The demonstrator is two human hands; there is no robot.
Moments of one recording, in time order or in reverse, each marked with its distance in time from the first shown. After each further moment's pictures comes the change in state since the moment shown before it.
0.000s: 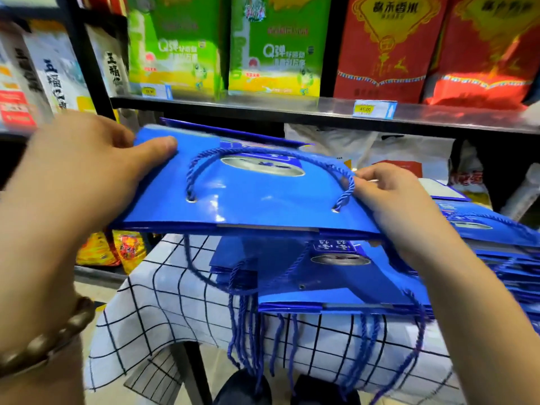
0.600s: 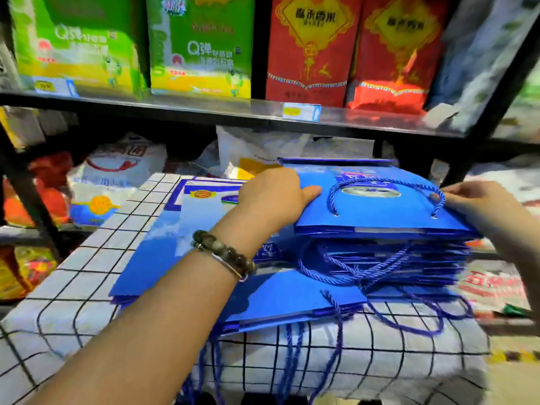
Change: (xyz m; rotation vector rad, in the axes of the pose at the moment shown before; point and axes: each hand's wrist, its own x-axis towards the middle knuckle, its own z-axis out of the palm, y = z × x) left_hand 0.001 0.136 0.199 0.230 -0.538 0.283; right_hand 0.010 0.080 -0.195 -0.486 0.256 0.208
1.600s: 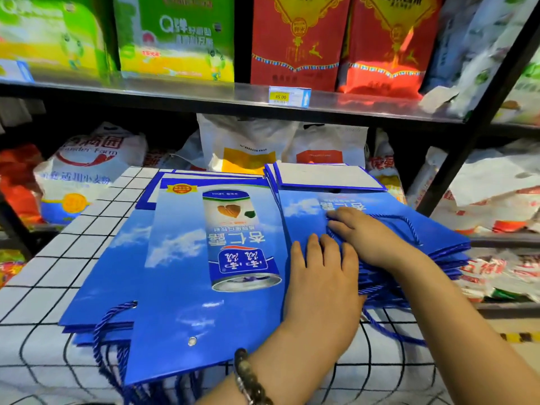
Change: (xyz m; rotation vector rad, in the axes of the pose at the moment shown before) left_hand -0.057 0.035 0.118 0.255 0.031 0.252; right_hand 0.014 -0.001 0.119 -0.417 -0.439 -0.248
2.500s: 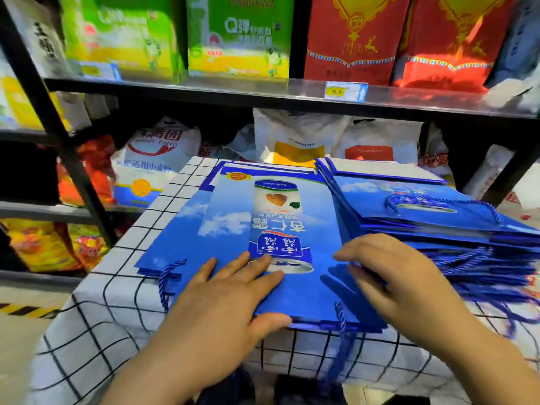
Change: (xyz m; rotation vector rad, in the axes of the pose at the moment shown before) left_hand -0.116 -0.148 -0.070 -0.101 -0.380 -0.060; right_hand -0.094 -0.089 0.025 0.027 0.359 -0.561
